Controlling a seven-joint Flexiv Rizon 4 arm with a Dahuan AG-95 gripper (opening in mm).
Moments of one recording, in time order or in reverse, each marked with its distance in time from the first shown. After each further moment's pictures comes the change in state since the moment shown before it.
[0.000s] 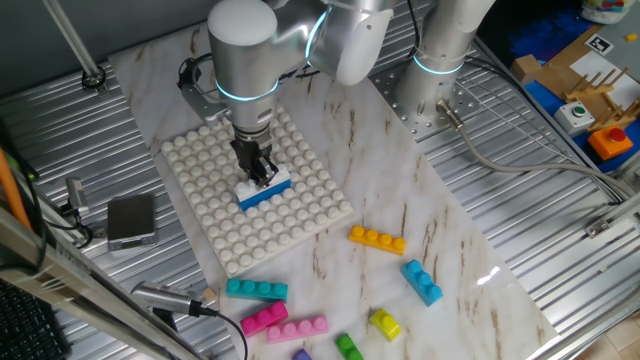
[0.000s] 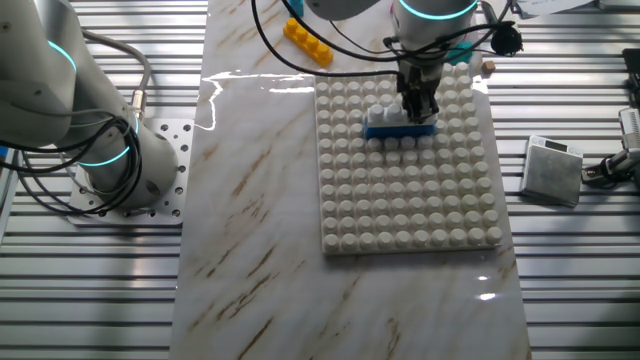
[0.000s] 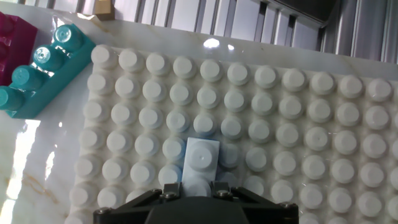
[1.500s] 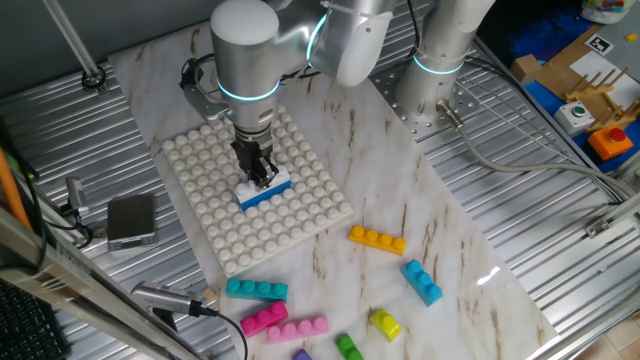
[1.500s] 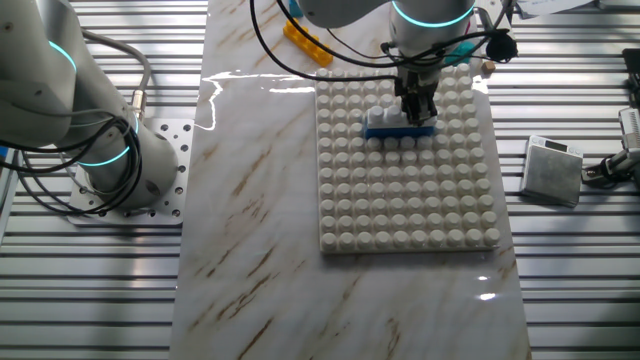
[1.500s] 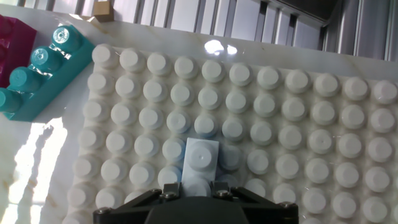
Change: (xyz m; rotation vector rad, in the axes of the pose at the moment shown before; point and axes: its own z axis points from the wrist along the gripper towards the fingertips) arm 0.001 -0.001 0.004 -0.012 -0.014 0.002
